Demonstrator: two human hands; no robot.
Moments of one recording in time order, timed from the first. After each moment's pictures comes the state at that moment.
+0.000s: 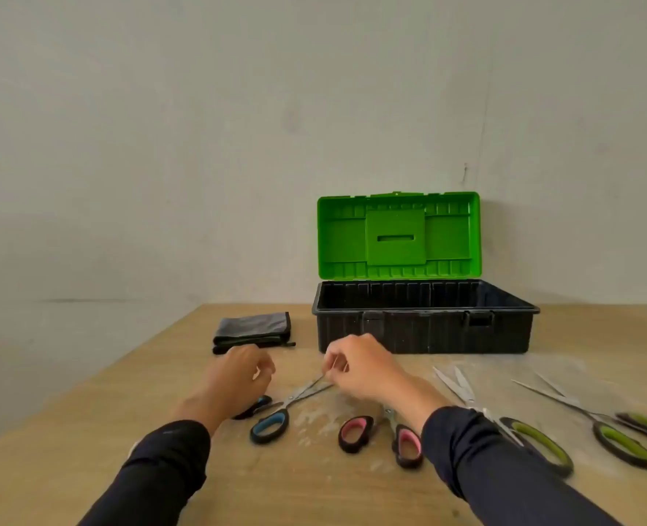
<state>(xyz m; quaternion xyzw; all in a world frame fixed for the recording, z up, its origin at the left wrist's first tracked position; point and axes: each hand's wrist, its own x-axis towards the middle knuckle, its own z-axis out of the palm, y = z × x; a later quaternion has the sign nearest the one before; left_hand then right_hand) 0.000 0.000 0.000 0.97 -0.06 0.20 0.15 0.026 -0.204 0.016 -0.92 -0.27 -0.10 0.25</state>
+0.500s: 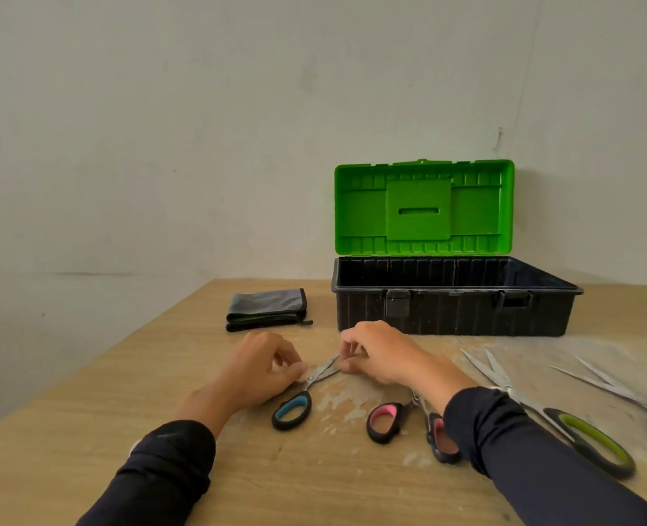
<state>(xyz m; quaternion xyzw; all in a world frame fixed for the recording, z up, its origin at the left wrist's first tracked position) -0.003 0.001 -0.005 0.96 -0.13 0.17 0.20 0.054 -0.195 0.004 -0.94 -0.30 -0.04 0.17</state>
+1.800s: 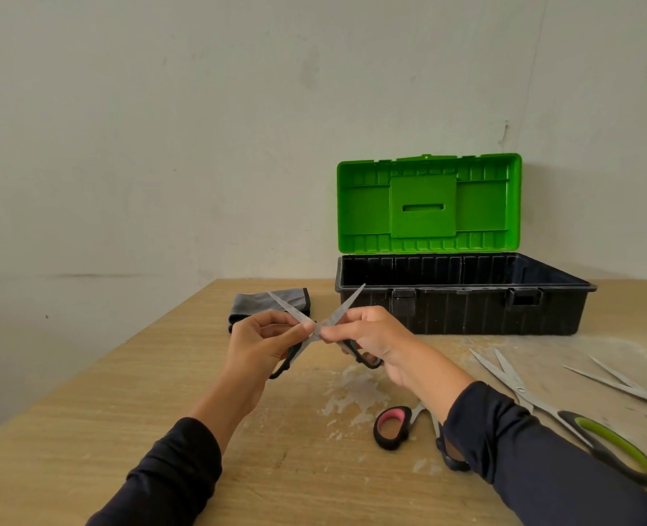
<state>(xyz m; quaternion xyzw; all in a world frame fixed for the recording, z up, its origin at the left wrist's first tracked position) -0.001 -0.016 0.004 0.69 -0.01 0.20 0.70 0.035 -0.176 0.023 -0.78 -0.17 0.08 0.60</state>
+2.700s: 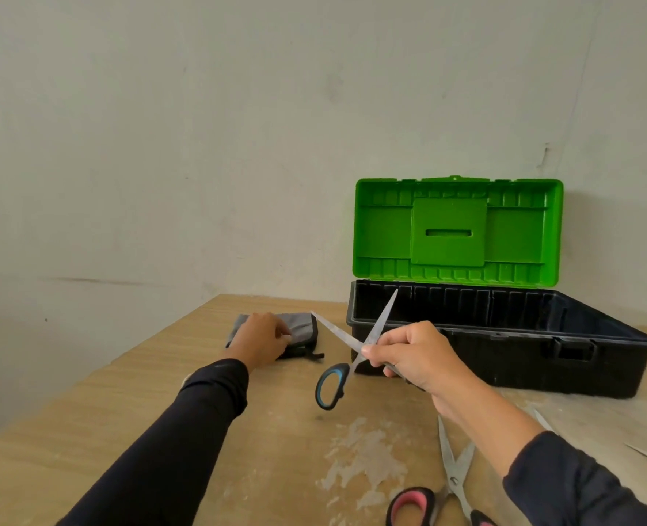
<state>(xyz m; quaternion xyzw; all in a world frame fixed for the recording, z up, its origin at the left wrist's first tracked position) 0.135 0.044 0.001 0.96 0.02 0.19 0.18 0.073 -0.196 0.036 -0.83 -0.11 -0.01 0.55</state>
